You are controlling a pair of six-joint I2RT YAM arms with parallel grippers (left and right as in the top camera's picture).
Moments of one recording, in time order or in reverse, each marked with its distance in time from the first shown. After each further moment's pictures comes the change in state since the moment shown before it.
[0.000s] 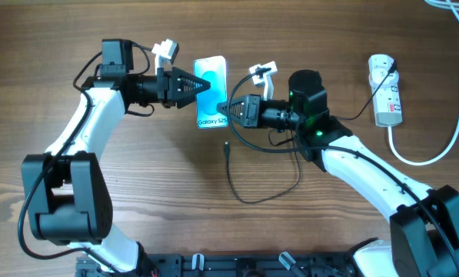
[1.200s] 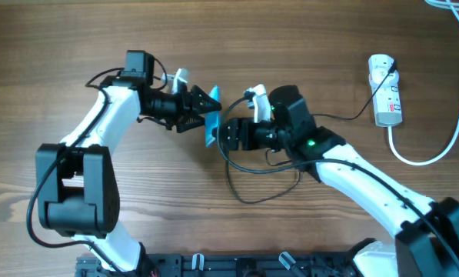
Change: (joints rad) left arm -0.087 0.045 -0.001 -0.264 -0.535 -0.123; right arm 0.106 -0.049 0.000 -0.387 0.266 -0.246
